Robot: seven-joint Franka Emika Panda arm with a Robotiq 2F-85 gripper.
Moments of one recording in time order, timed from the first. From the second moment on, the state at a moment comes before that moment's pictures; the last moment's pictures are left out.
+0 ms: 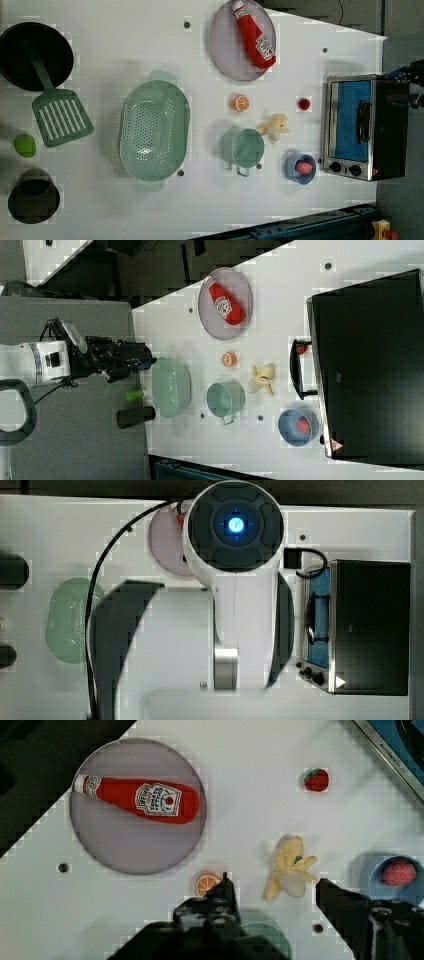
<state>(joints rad) 0.02 -0.04 -0.01 -1.79 -0.02 0.21 0.01</state>
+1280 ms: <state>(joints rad) -0.01 -0.04 -0.04 -2.11 -0.04 0.35 0.03</state>
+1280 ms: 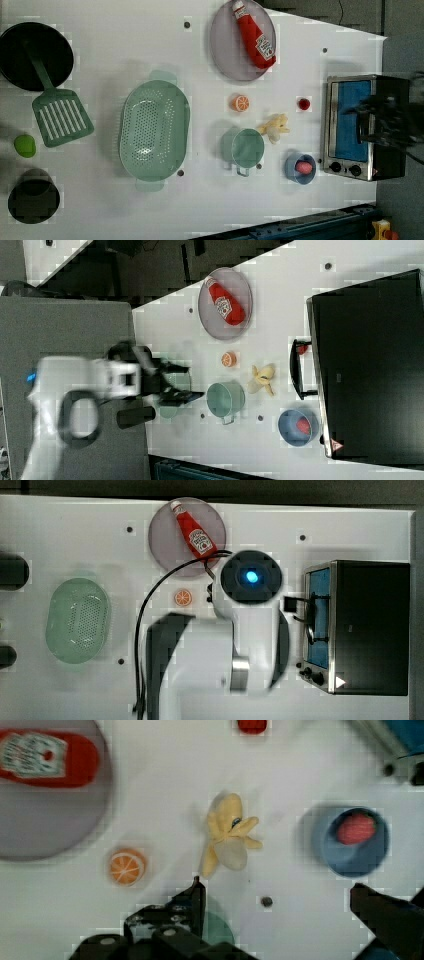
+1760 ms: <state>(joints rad) -0.01 0.12 -0.03 -2.36 -0.03 0.75 0.03</state>
